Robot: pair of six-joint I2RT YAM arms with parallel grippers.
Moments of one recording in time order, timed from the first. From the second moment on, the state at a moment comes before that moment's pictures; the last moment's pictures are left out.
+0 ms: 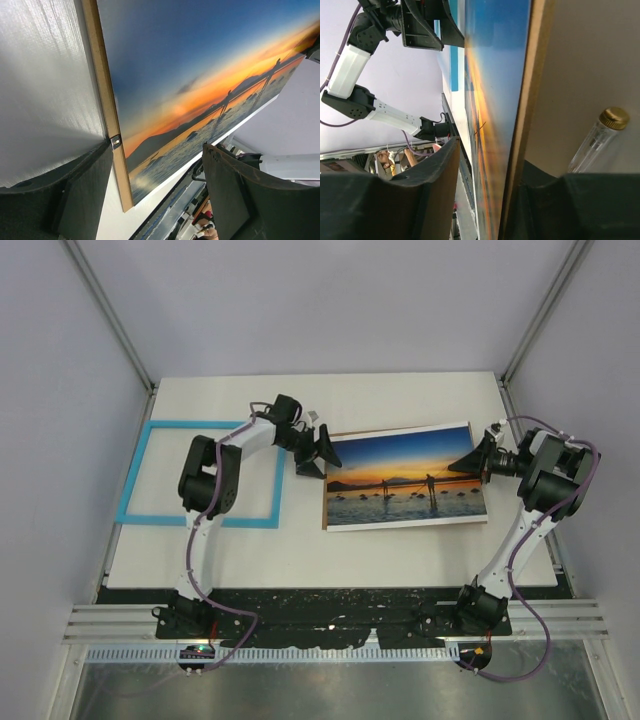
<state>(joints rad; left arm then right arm) -0.39 2.30 1.73 -0.53 0.78 -0.60 -0.49 2.25 1.52 -1.18 -1.28 -0.54</state>
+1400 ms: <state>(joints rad) -0.31 2.30 1.49 0.04 1.07 -0.84 -0.48 2.27 1.61 -1.34 -1.41 -0.74</state>
